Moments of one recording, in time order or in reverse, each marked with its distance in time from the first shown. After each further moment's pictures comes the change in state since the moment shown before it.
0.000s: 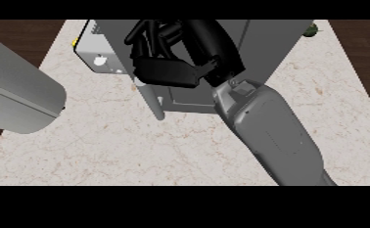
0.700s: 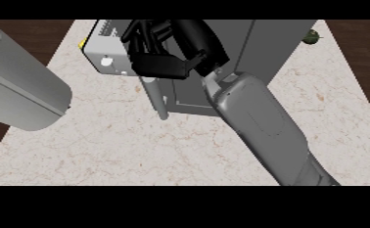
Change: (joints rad) left arm -0.074 0.013 0.018 -0.007 0.035 0.002 0.062; right arm -0.051 0.006 0.008 0.181 -0.009 0.077 -0.189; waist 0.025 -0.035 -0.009
